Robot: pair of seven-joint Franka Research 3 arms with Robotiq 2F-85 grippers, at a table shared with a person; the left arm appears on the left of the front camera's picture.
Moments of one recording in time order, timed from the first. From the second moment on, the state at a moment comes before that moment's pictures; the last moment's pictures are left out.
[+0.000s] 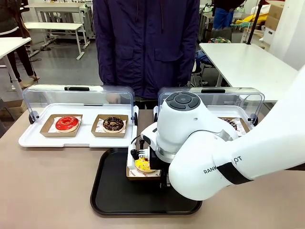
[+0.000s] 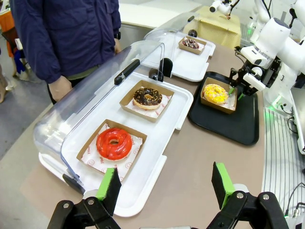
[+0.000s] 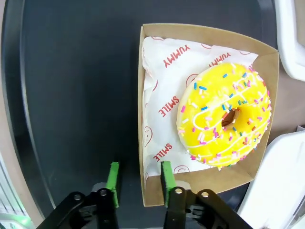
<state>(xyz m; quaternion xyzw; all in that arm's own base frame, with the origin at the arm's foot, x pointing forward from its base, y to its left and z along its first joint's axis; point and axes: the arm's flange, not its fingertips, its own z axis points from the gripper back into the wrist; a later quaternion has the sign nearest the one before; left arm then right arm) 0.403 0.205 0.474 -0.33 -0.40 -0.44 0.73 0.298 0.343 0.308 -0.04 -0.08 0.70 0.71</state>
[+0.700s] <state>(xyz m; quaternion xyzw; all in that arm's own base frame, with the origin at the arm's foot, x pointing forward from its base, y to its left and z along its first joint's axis) 0.403 0.205 0.474 -0.33 -0.40 -0.44 0.73 0.315 0.309 0.409 -0.03 -0.10 0.69 0.72</state>
